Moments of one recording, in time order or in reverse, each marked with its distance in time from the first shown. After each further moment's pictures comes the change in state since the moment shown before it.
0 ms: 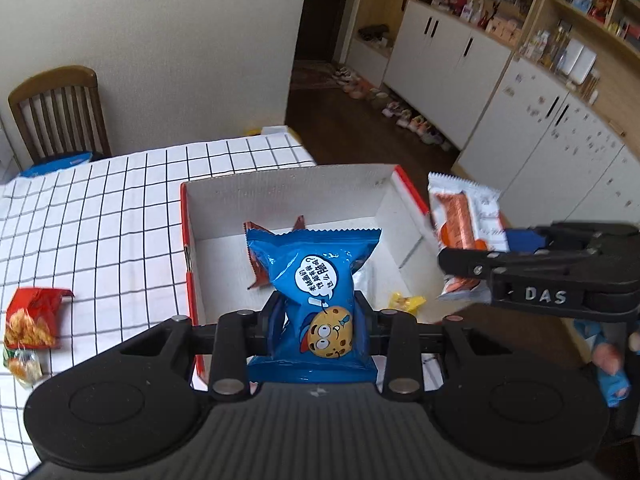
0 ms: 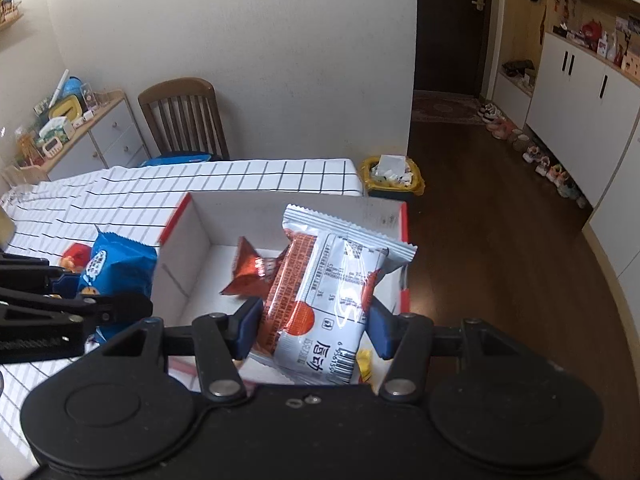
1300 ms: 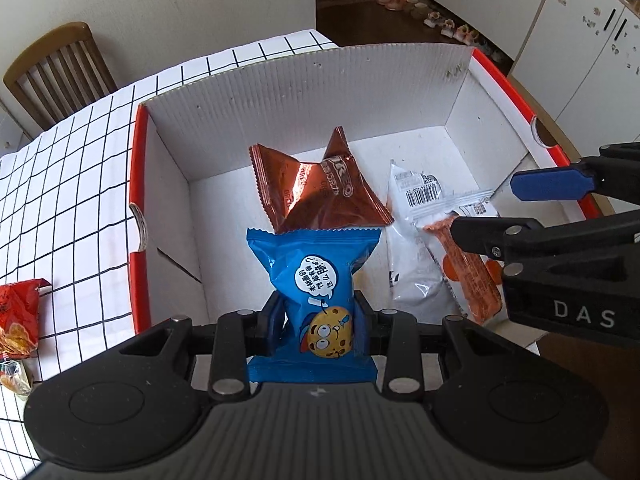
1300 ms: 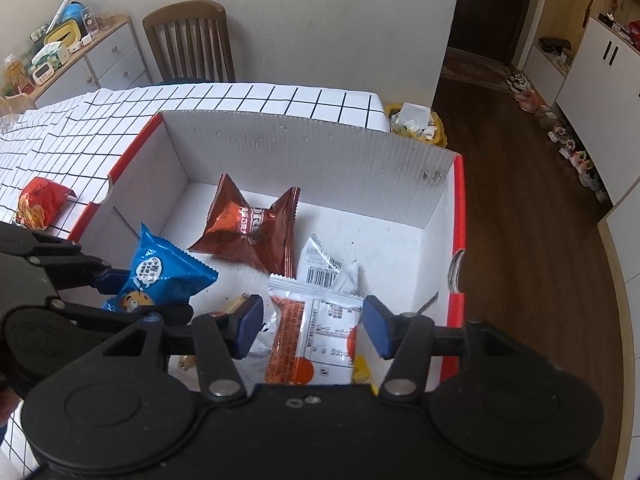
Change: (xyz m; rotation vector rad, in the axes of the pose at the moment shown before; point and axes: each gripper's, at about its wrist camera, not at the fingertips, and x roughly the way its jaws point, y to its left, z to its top) left arm 0.125 -0.001 -0.004 0.070 0.251 0.150; right arm 0.090 0.007 0.000 -0.106 0.189 0.013
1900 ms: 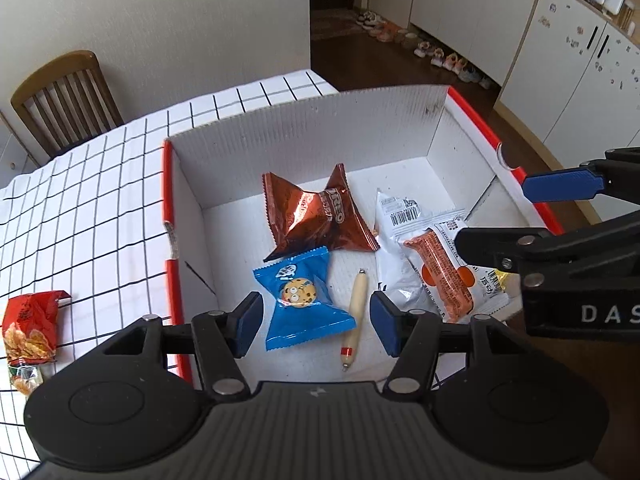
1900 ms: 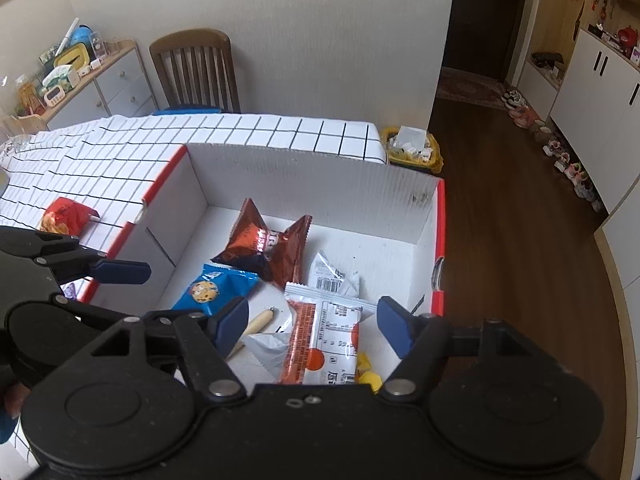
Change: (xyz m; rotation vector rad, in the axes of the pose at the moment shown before) left arm -0.043 0.004 -0.012 0.006 -0.112 -0.011; right arm -0.044 0.004 -0.005 0.010 -0.077 0.010
